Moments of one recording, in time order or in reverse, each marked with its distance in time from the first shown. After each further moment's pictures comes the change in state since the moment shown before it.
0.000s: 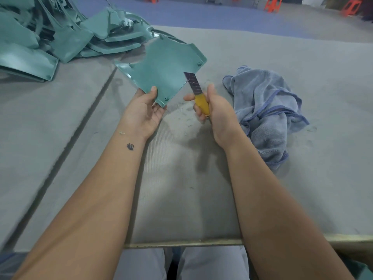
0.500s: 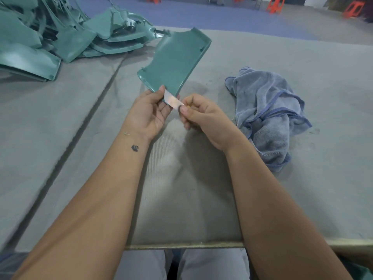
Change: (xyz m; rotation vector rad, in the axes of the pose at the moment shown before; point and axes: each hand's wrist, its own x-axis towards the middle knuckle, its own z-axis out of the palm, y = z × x) left_hand -0.006 0.002 0.005 -0.118 -0.102 -0.064; right_hand -0.013 -0.001 0.013 -0.005 -0.281 -0.140
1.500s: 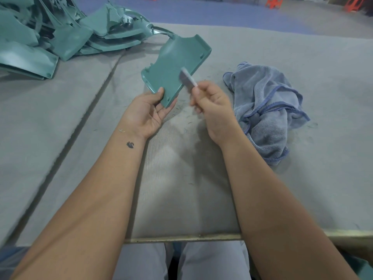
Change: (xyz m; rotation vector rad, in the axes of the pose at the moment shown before) left_hand -0.010 0.000 0.000 0.096 0.005 -0.078; right_hand 0.001 0.003 -0.001 0.054 0.309 -0.162
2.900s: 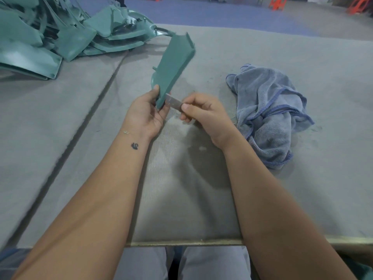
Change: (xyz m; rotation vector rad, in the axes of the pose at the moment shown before) left_hand 0.004 0.003 0.001 -0.142 0.146 0.016; right_hand -0.003 -0.006 0.004 -0.132 -0.206 0.087
